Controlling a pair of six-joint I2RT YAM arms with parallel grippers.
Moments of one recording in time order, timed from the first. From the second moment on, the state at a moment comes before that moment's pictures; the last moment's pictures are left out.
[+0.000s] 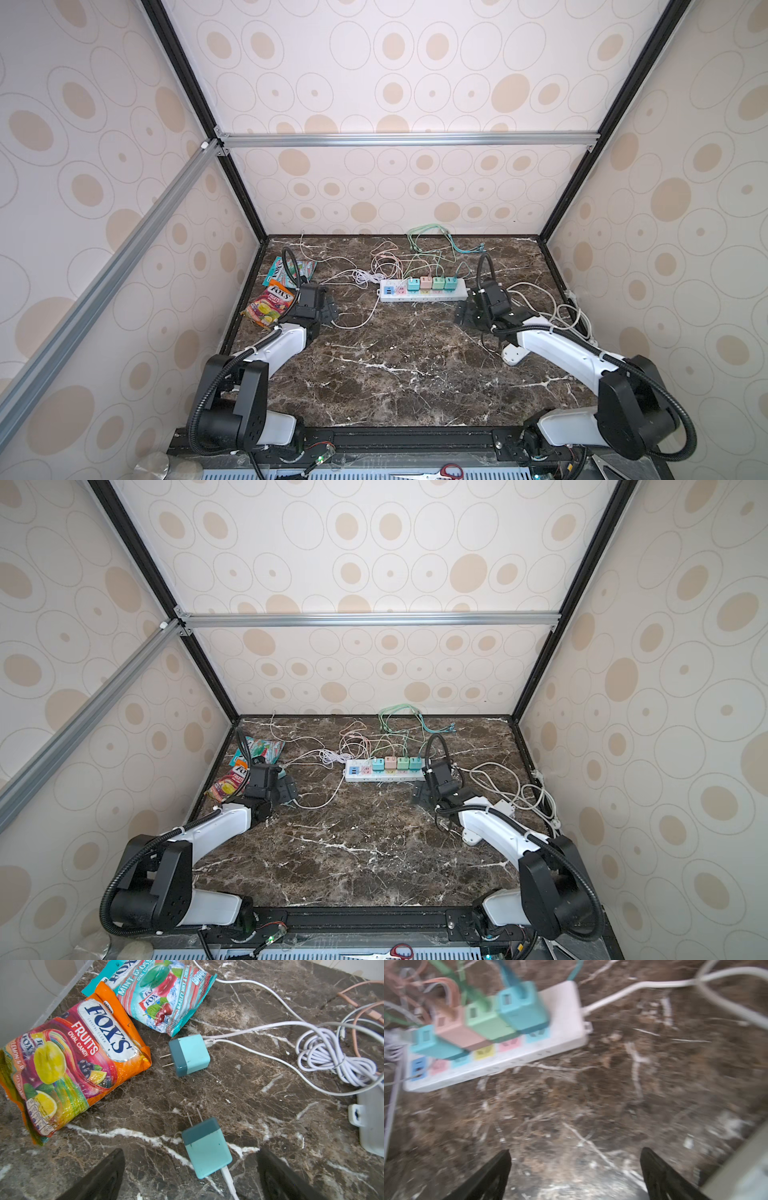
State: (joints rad) left arm -0.17 1.40 0.67 -0.08 -0.32 -0.43; right arm 0.40 1.33 0.81 -0.48 0.24 0.67
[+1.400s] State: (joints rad) left arm -0.17 1.37 0.66 -0.09 -0.25 -0.40; right arm 0.38 1.48 0.75 -0.71 0.16 1.28
